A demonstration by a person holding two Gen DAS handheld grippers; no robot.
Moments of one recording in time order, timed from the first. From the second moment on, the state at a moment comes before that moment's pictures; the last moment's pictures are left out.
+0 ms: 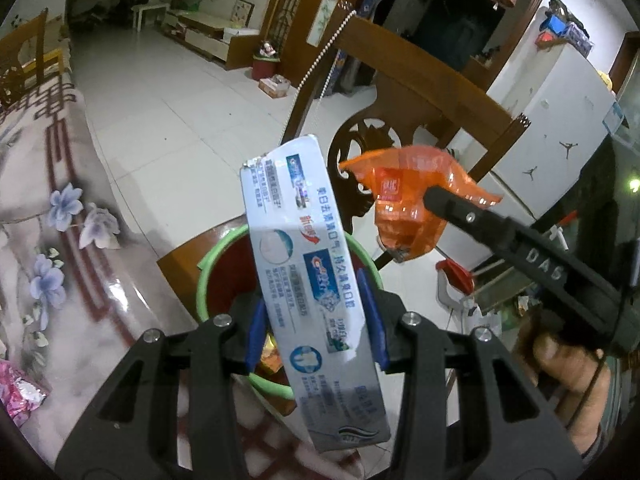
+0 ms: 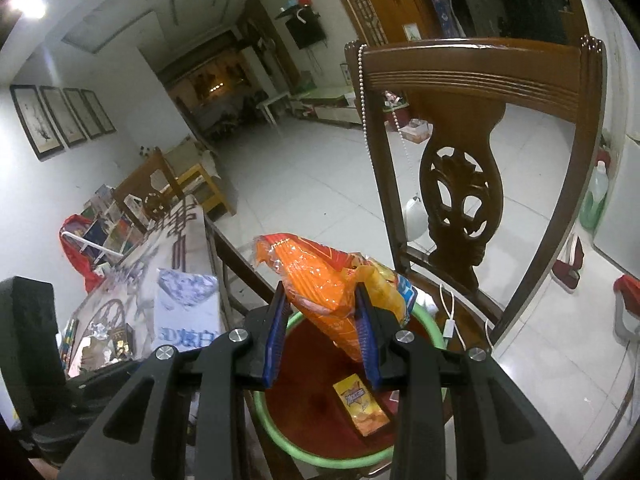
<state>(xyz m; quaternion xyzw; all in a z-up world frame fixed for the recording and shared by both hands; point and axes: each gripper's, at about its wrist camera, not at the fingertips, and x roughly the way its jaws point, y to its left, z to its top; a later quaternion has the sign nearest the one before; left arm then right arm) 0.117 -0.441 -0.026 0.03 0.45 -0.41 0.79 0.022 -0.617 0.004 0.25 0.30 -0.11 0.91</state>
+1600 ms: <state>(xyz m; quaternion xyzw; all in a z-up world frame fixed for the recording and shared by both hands) 0.069 -0.142 0.038 -0.02 0.39 -0.15 0.91 0.085 -0.441 0.037 0.15 0.32 0.06 0.93</state>
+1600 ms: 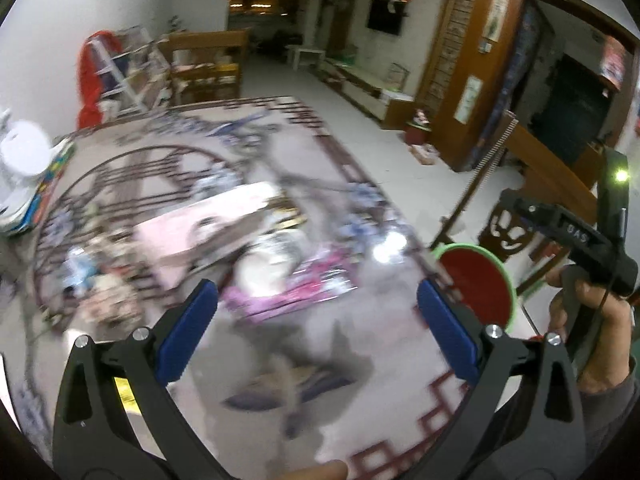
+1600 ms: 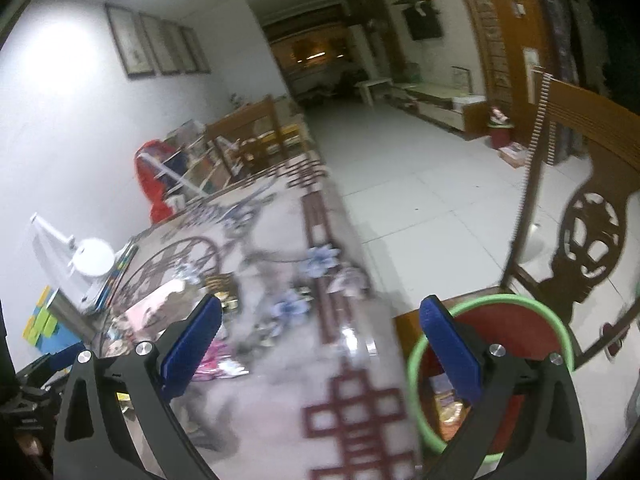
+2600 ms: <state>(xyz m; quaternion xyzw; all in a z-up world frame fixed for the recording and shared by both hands) 0.035 0.050 -0.059 -0.19 0.49 -0.02 0.85 0.140 -0.280 -0.041 -0.01 0.44 0.15 0.88</state>
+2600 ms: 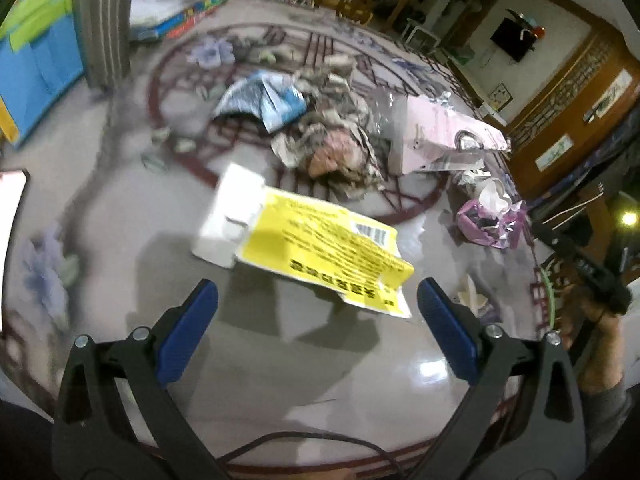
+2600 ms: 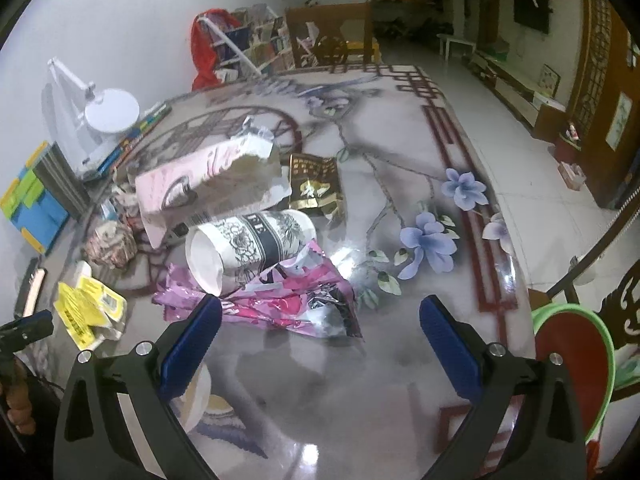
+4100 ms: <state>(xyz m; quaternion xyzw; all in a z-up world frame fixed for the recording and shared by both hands) 0.051 0.026 -0.035 -0.17 0.43 -0.02 0.88 0.117 -0.282 -0.039 -0.03 0.44 0.20 0.88</state>
